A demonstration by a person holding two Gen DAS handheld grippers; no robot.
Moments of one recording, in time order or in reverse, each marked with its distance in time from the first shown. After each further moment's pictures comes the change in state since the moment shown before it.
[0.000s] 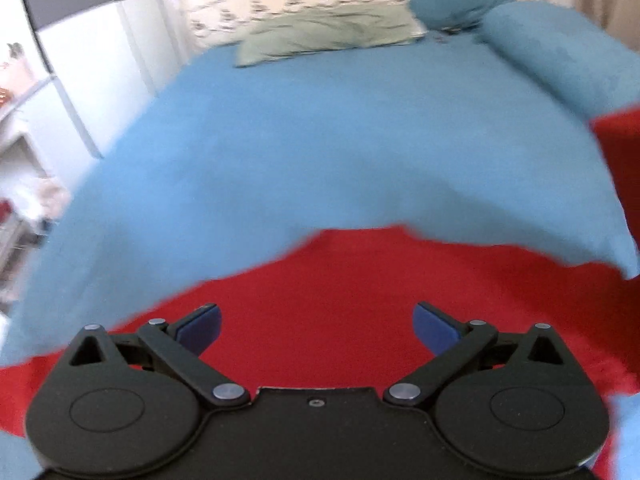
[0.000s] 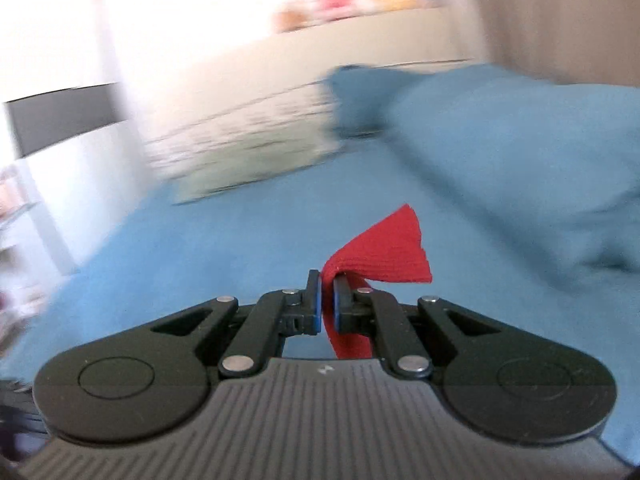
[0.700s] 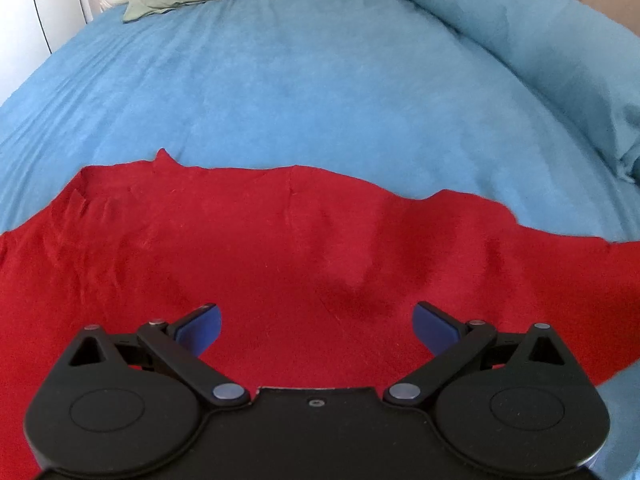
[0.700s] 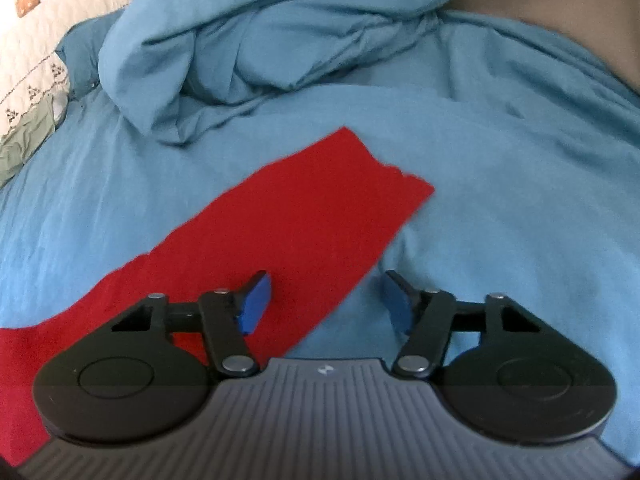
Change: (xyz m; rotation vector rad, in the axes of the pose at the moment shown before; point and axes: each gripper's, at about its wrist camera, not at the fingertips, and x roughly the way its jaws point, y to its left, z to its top) left arm 0.051 -0.184 -0.025 0.019 0.124 -0.261; right arm -0.053 -0.297 -0.116 0.378 0.189 -0.650
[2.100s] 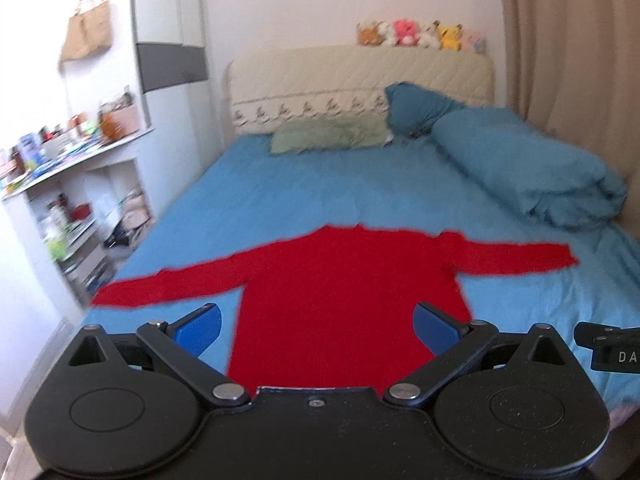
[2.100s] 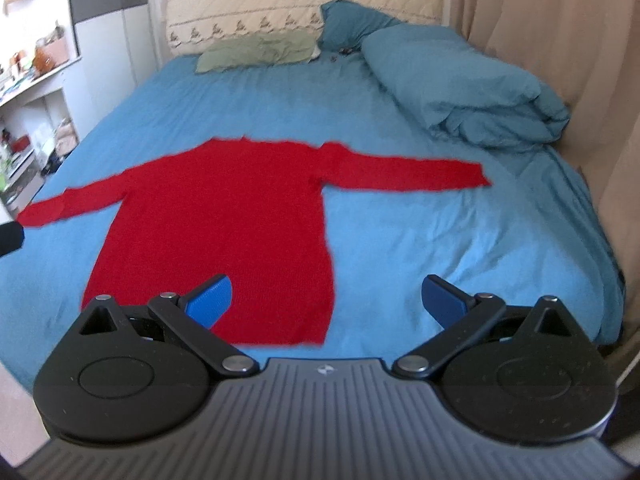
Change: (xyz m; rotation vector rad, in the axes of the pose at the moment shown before) left arm -0.501 0.084 -0.313 -0.051 -0.449 0.172; right arm -0.565 0.022 -0.206 -0.599 -0.040 0.323
